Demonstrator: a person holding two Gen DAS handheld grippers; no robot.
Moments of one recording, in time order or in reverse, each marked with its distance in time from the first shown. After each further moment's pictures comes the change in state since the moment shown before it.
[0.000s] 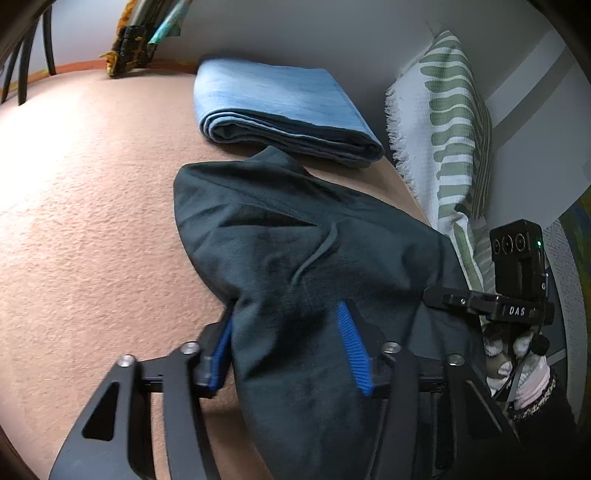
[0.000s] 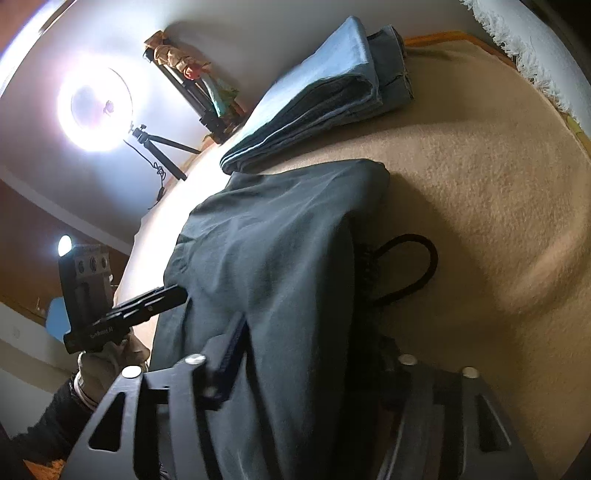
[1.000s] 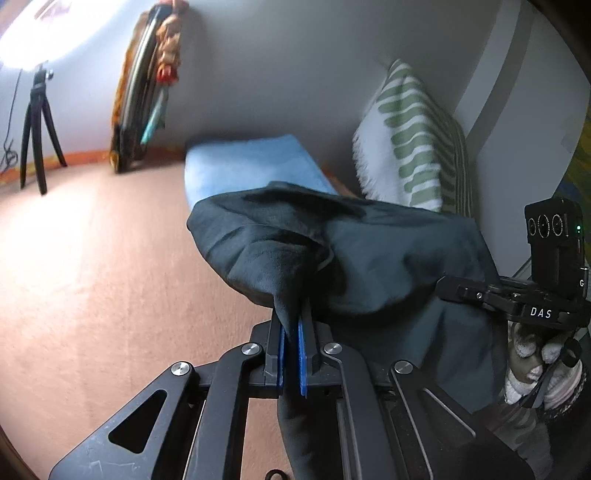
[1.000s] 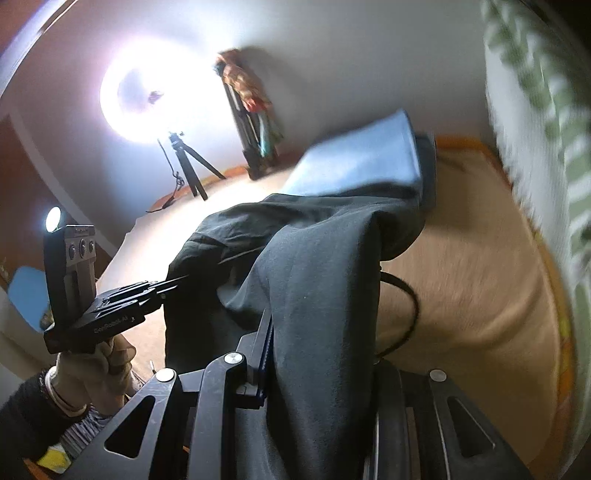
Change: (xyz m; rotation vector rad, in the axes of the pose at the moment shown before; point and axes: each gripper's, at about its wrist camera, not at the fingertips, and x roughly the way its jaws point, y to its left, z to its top) left arm -0.077 -0.040 0.011 0.156 -0.208 0.043; right arm -0.072 0.115 0.000 -0.230 -0.192 -0.191
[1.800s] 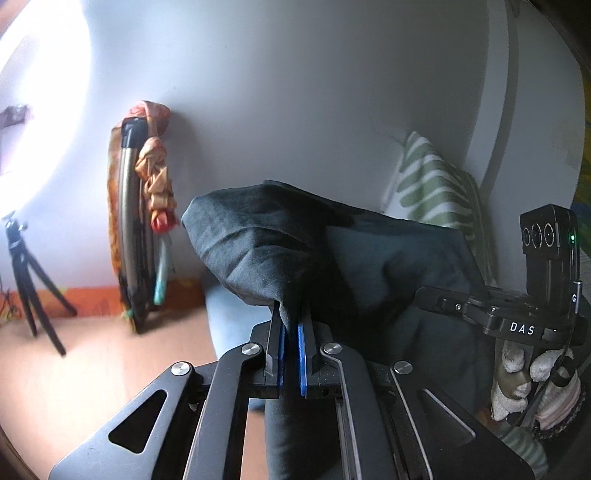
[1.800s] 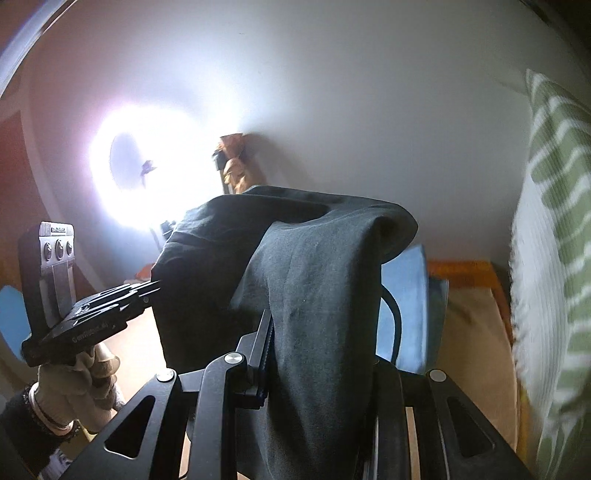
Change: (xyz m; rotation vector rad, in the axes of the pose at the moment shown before) left arm 0.018 0.029 0.169 0.116 -0.199 0.067; right arm 0.047 0.005 0.177 -0.069 -0.197 -0.048
